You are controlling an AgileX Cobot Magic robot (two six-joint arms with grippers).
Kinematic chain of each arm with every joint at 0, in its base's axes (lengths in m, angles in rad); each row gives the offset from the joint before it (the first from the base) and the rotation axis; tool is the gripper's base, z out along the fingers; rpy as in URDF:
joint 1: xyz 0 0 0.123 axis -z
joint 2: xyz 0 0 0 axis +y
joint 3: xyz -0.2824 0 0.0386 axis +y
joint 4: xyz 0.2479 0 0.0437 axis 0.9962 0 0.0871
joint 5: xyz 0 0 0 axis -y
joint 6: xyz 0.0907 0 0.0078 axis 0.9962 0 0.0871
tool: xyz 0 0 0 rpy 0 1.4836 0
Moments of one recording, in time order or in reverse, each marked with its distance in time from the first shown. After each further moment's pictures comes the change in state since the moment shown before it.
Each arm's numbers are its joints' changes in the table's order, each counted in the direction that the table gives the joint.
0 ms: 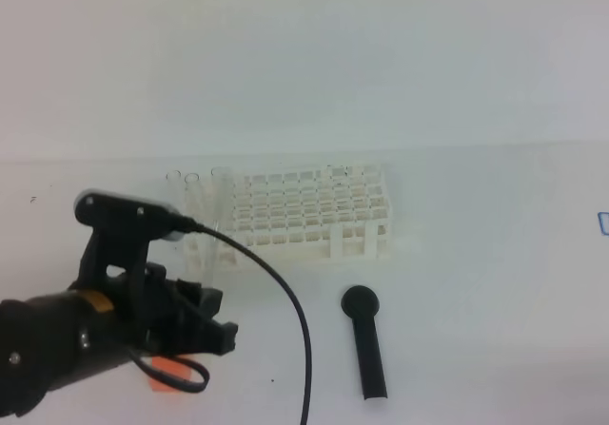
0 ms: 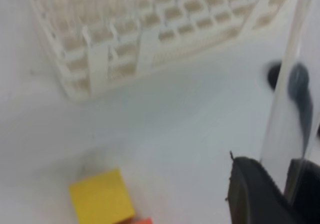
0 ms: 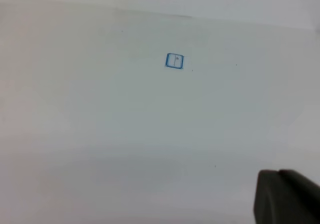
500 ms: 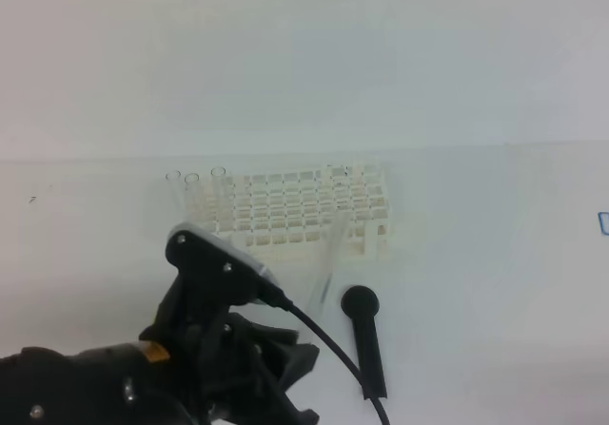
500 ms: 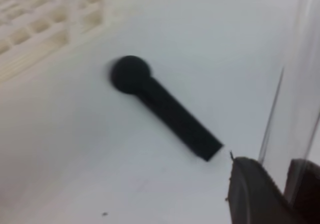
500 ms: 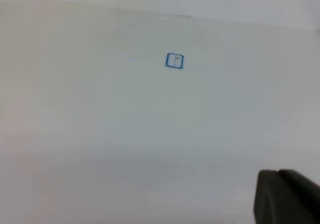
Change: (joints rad) left arm 0.219 -0.052 0.089 -0.445 0.067 0.406; right arm 0.000 0.000 0.000 0.008 0.007 0.002
